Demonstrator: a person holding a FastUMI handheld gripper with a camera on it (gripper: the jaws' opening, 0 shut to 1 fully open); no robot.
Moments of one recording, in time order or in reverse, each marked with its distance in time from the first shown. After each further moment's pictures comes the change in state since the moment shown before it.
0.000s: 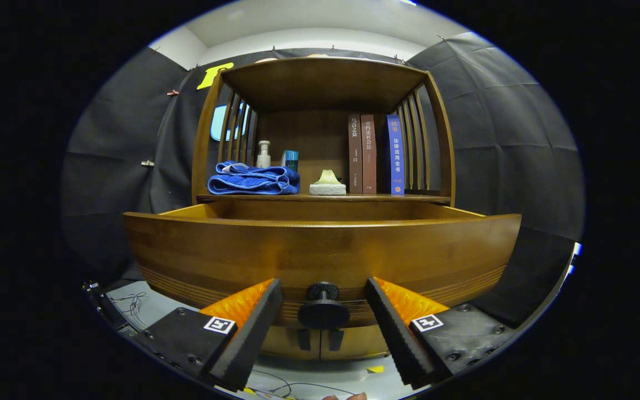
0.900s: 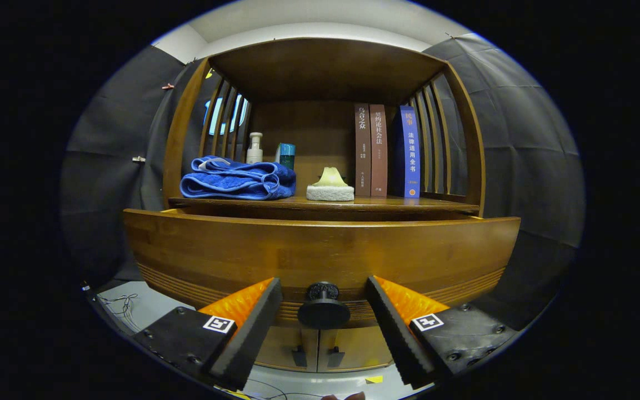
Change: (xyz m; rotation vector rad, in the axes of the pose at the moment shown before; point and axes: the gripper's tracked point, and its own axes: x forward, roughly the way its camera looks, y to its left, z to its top) arm 0.097 0.003 0.012 -0.038 0.013 -0.008
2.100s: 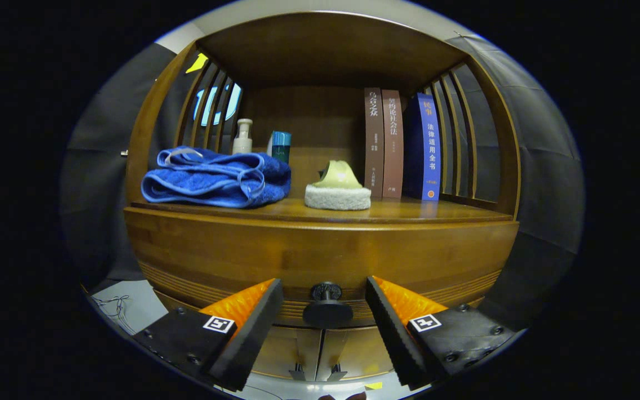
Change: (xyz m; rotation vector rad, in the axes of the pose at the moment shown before) arm 0.059 0.006 0.023 -0.008 0.017 -0.019
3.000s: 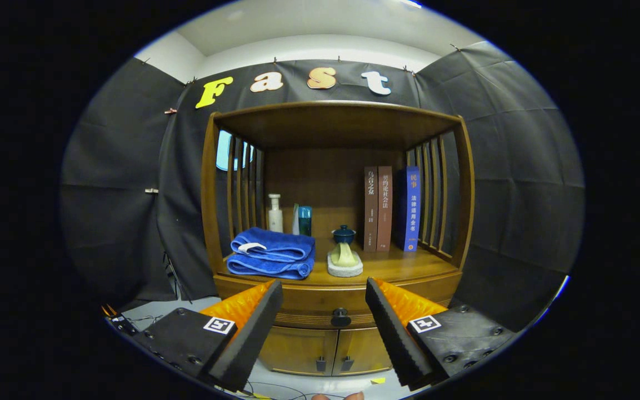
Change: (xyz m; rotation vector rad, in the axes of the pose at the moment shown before) arm -0.165 0.016 0.156 0.068 -0.075 0.044
